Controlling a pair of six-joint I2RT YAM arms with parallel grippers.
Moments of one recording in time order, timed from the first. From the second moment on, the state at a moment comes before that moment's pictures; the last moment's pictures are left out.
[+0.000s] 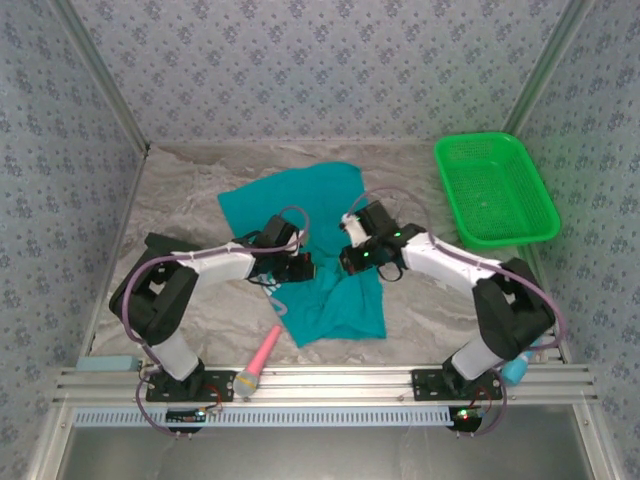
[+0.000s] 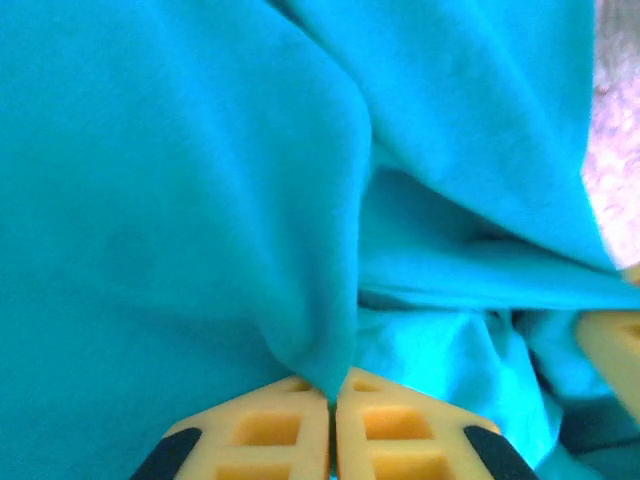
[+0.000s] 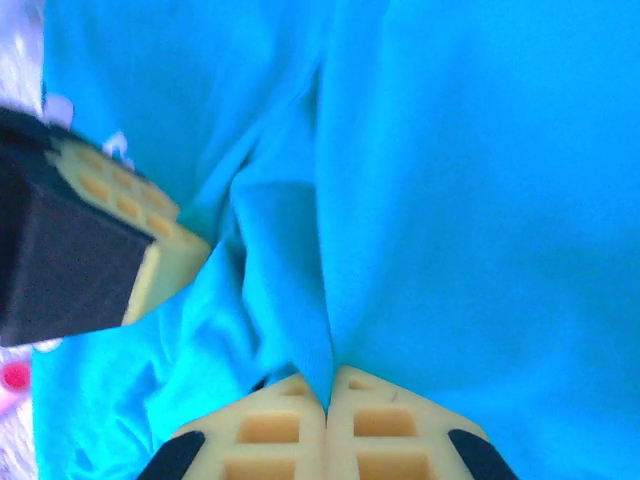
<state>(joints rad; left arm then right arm) -0.66 1.67 0.87 -0.21 0.36 -0.61 0.57 1.53 0.97 -0.43 -0.30 0.20</state>
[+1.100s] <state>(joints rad) -0.75 1.80 0.98 -0.21 0.43 -0.53 0.63 1.35 0.82 -0.42 -0.21 0.43</state>
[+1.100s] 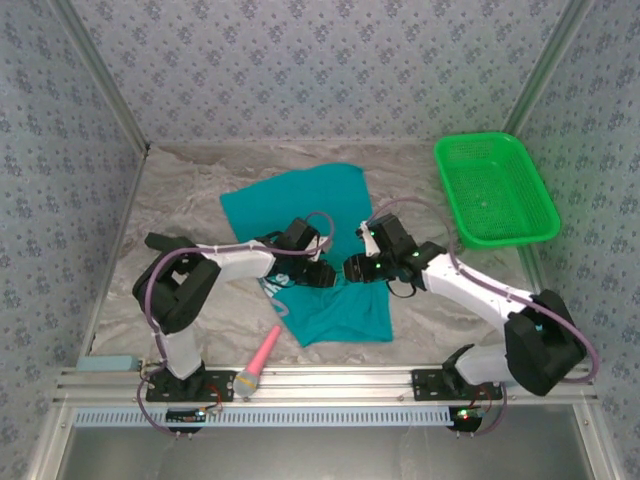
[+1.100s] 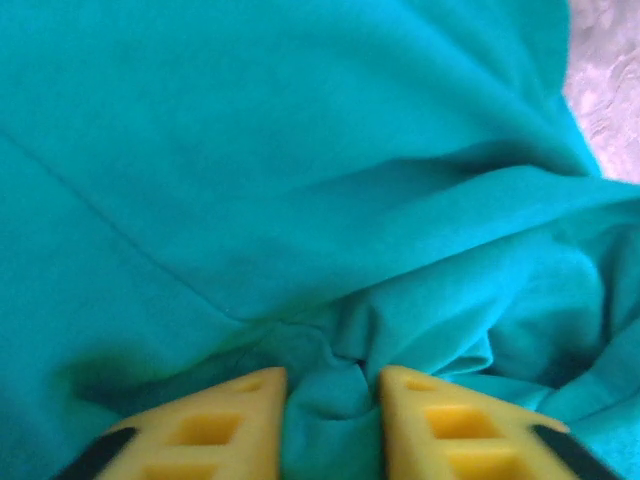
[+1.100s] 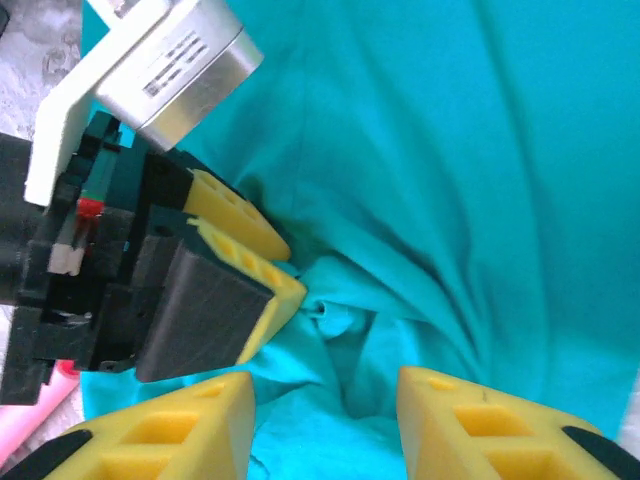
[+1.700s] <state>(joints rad) -0.72 1.68 0.78 0.18 0.63 -0.63 0.64 1.36 0.60 -0.35 -0.16 0.44</state>
